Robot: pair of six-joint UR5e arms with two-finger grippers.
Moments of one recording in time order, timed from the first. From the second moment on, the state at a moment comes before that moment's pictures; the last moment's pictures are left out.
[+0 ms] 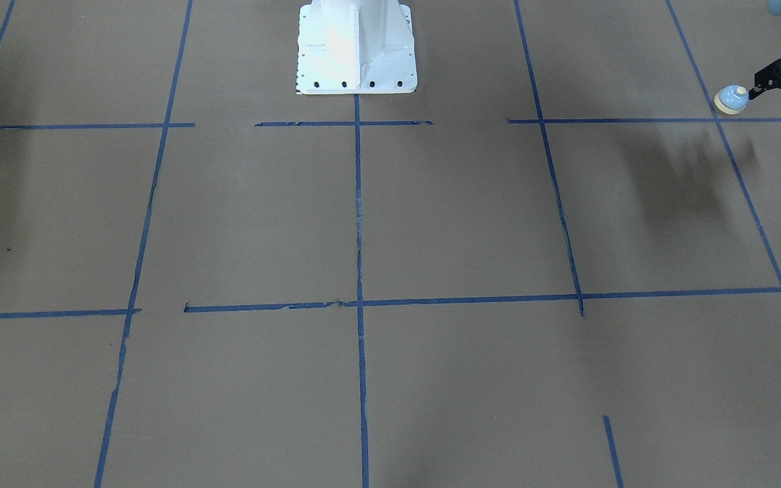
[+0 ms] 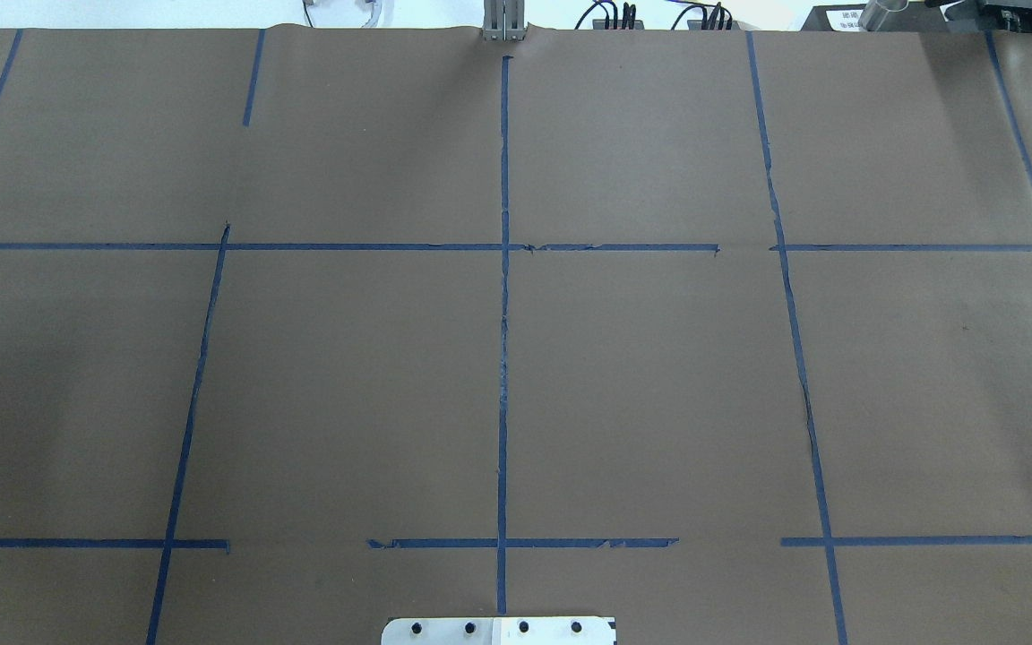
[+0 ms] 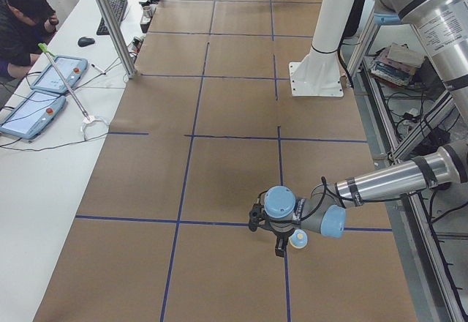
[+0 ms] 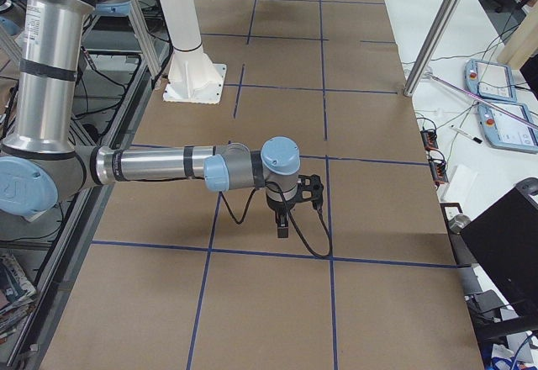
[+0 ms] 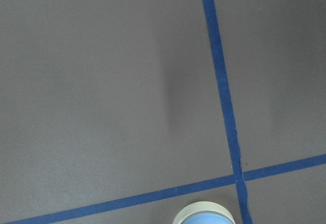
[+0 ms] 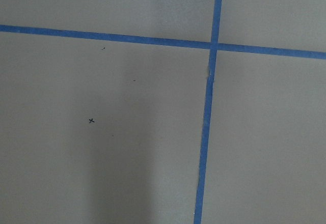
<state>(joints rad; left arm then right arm) -1.16 -1.05 -1.63 -2.16 -2.37 -0.12 1.48 -1.78 1.85 -1.48 2.34 0.09</state>
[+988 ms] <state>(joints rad) -0.88 -1.05 -1.58 -2.24 -2.31 -0.33 1.48 -1.79 1.85 -1.48 2.34 0.09</state>
